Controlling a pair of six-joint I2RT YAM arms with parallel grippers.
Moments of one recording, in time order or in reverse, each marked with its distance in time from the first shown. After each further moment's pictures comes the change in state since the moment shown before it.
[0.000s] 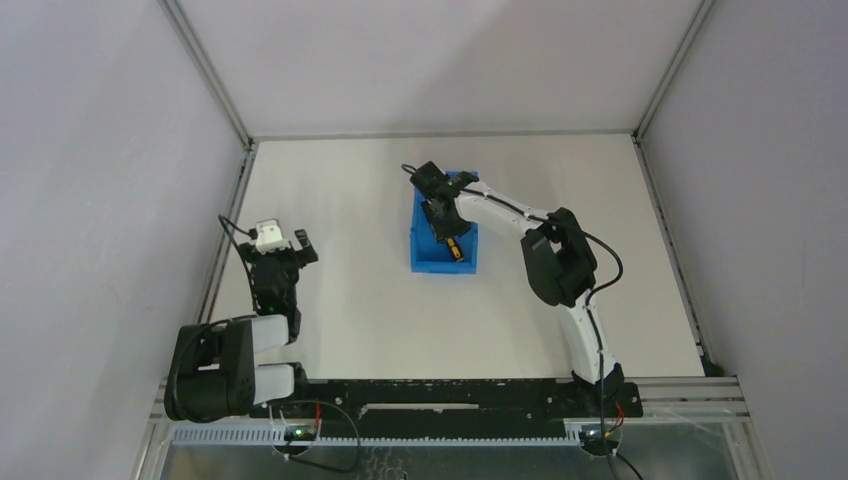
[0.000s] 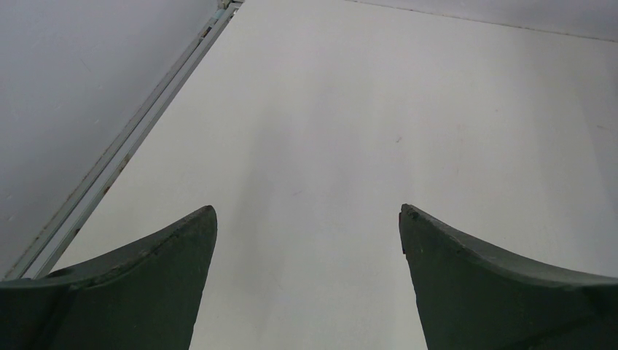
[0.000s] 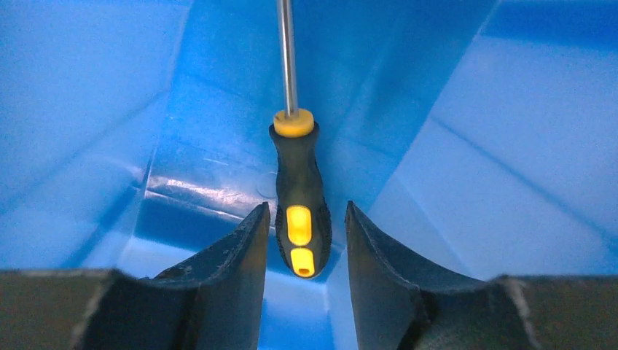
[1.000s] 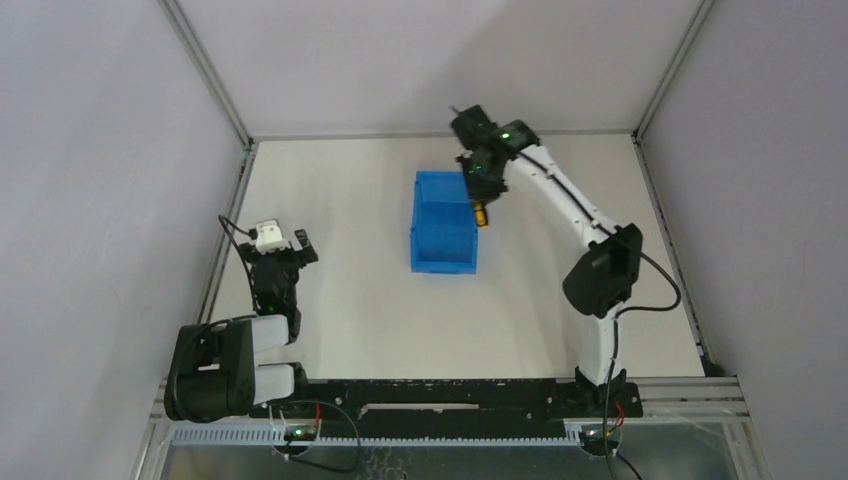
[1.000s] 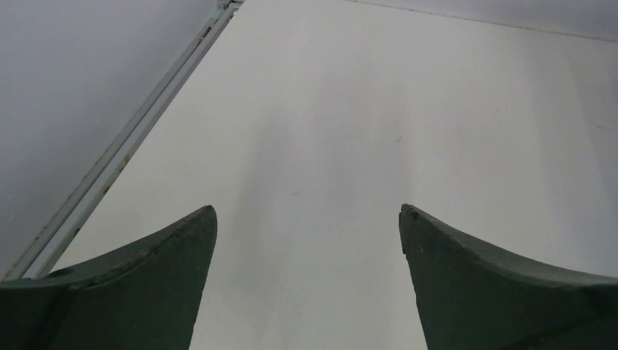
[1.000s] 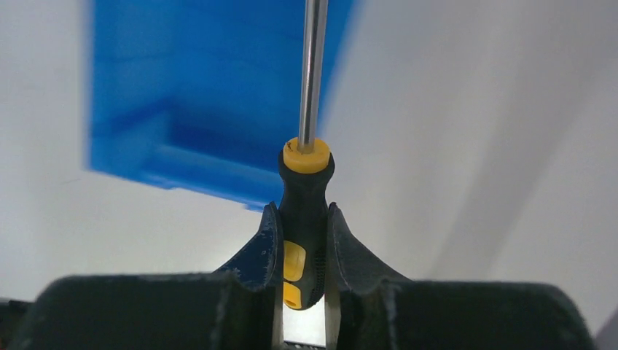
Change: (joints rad) left arm 0.000 0.000 0.000 0.000 0.000 0.000; right arm -0.172 -0.254 0.208 -0.410 -0.048 0.064
